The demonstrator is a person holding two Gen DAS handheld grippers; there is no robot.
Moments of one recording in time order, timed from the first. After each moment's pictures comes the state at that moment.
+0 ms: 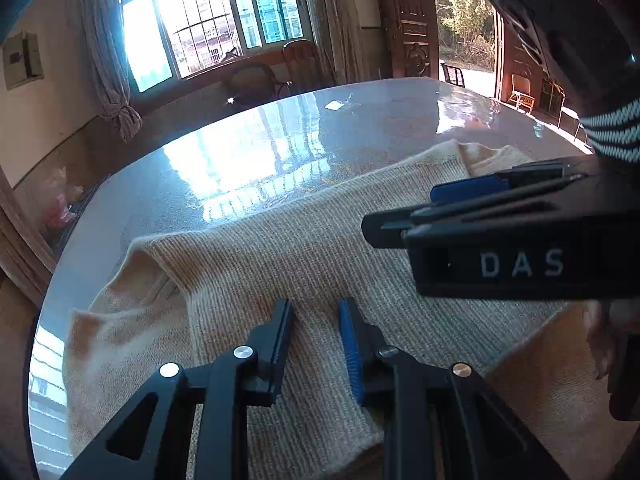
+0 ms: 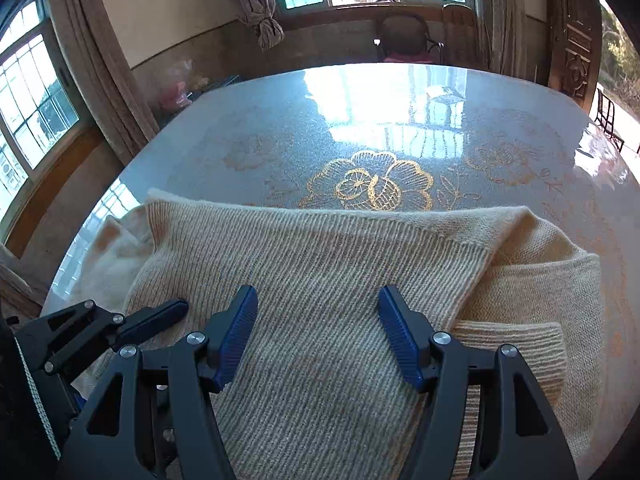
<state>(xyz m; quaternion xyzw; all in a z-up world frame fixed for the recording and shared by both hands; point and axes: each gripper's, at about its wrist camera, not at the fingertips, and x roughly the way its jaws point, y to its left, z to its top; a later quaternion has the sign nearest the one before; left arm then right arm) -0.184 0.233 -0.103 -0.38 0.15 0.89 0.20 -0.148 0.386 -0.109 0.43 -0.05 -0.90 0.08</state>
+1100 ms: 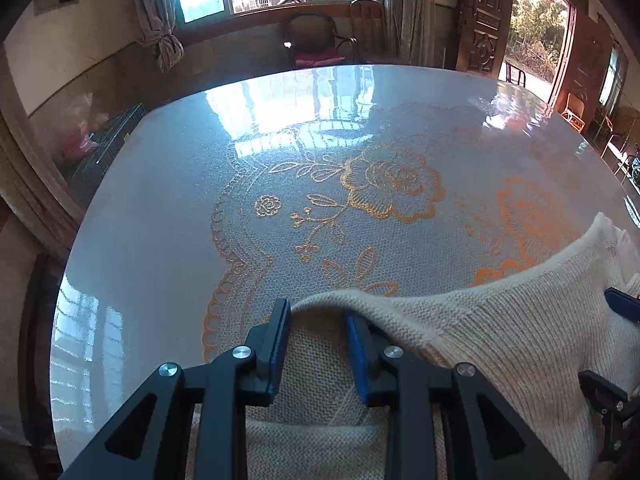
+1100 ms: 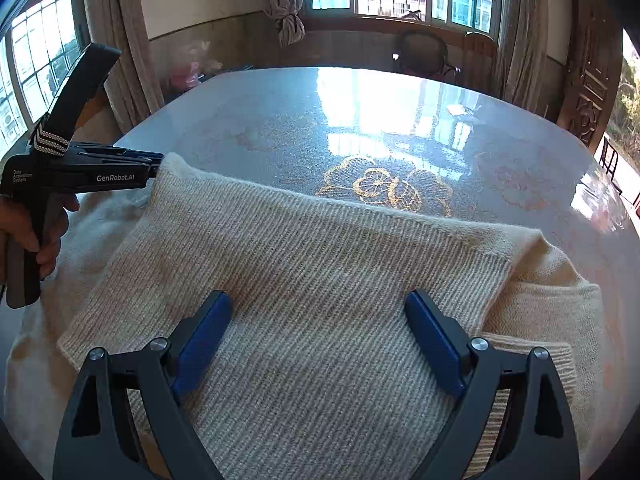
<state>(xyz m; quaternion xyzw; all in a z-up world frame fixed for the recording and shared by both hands) -0.335 0.122 -0.111 -0.46 0.10 0.88 0.11 -0.163 0.346 -0.127 0.43 0.01 -0.90 0.09</state>
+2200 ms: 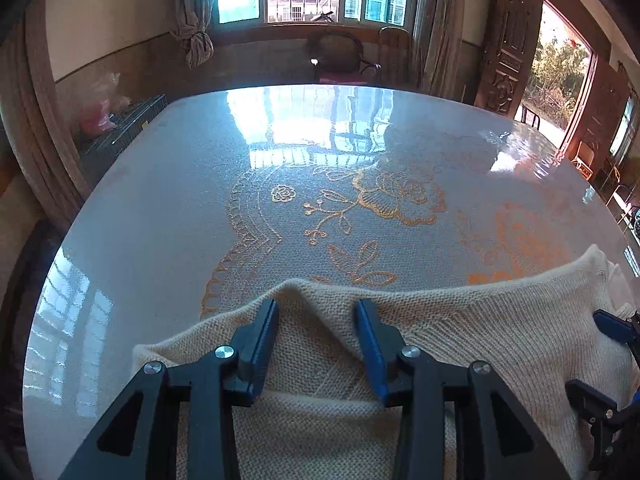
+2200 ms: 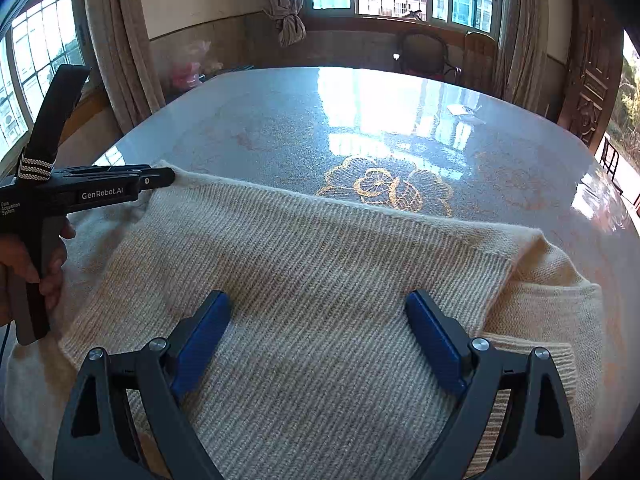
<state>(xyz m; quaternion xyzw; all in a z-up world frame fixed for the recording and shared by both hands) -0.328 0.092 -0.110 -0.44 0.02 0.89 0.10 -0.156 0.347 -0.122 0.43 0.01 -0.90 0.09</state>
